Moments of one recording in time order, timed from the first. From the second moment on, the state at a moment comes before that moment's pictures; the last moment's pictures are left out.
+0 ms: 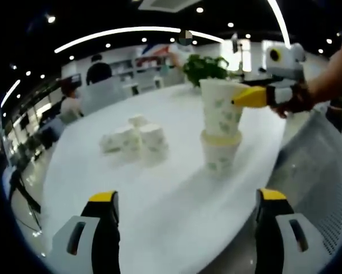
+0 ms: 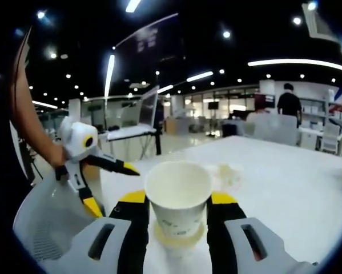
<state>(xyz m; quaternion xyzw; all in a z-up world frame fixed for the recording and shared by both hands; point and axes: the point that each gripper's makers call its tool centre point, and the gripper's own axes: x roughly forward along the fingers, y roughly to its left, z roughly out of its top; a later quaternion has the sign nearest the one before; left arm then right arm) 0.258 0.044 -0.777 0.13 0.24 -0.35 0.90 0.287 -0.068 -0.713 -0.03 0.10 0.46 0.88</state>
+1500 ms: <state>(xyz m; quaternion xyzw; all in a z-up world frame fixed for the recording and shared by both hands) 0.257 0.047 -0.782 0.13 0.25 -0.34 0.90 0.288 -0.064 -0.764 -0.06 0.16 0.45 0.87</state>
